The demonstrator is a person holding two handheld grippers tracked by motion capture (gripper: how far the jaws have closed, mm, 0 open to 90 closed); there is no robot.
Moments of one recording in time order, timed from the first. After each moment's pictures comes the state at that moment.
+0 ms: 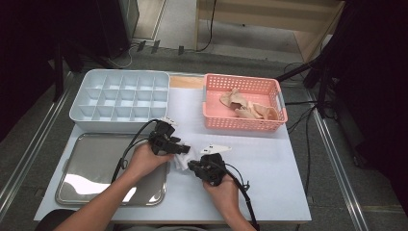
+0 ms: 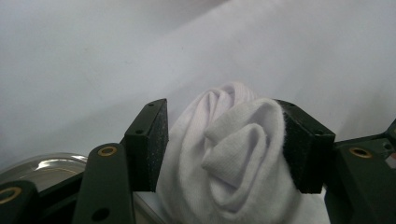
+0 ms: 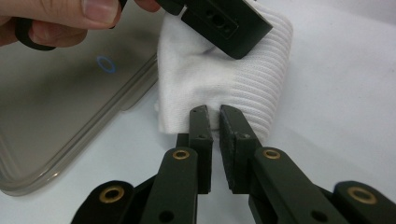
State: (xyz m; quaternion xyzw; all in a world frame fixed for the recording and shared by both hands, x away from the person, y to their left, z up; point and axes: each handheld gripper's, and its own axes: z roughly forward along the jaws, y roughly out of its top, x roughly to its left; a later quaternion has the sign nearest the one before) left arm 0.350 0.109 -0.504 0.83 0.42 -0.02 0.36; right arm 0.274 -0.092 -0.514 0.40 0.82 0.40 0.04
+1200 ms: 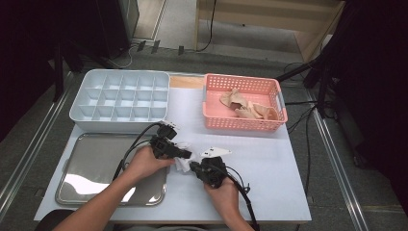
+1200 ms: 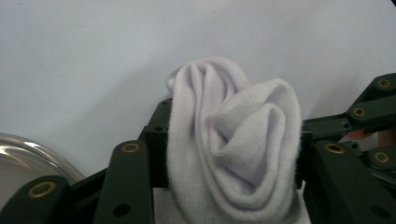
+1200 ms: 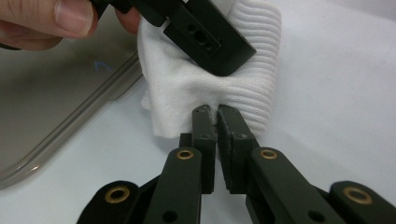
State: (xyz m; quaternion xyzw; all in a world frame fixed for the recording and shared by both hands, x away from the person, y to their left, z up) left arm 0.346 0.104 -0.509 0.83 0.42 -0.08 0.35; right arm 0.271 -0.095 -0.523 0.40 0.82 0.40 0.06
